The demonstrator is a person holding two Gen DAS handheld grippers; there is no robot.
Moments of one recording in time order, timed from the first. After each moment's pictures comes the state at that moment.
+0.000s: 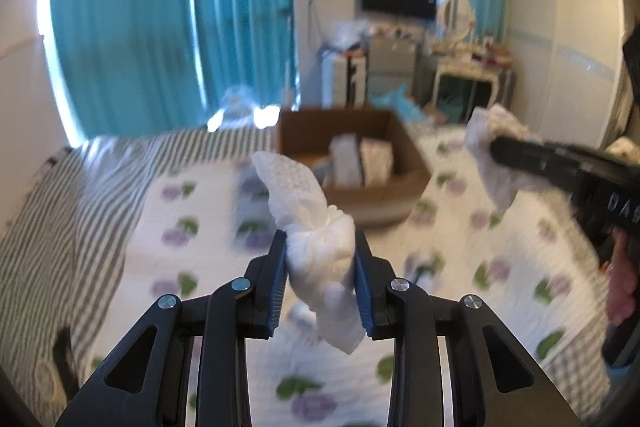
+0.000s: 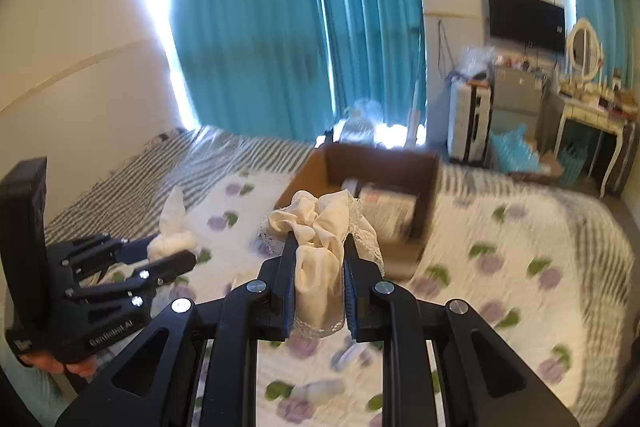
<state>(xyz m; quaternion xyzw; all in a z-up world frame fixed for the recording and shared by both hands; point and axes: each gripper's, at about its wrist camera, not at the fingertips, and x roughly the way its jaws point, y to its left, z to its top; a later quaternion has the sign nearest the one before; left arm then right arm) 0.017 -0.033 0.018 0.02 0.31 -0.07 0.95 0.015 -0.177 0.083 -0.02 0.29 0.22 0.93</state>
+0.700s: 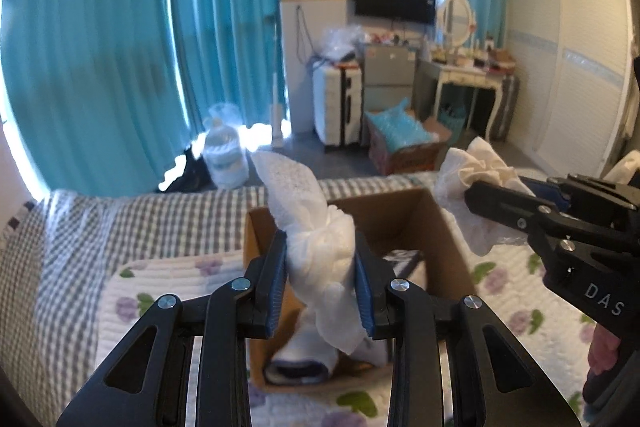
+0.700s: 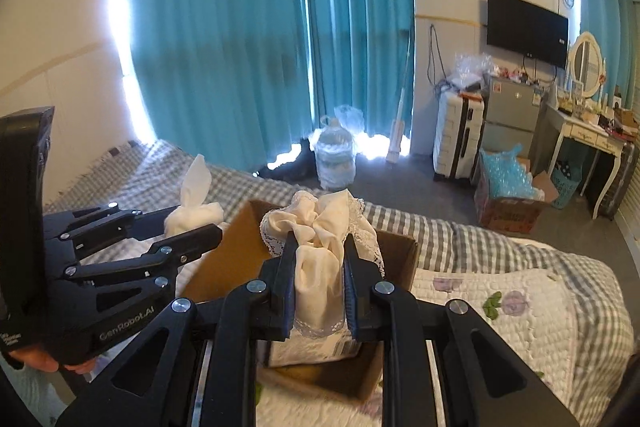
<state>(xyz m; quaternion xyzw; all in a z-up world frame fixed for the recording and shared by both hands) 0.218 -0.073 0.029 0.03 0.30 -0.09 0.95 0.216 -0.167 0.062 -0.04 0.30 0.19 0.93</state>
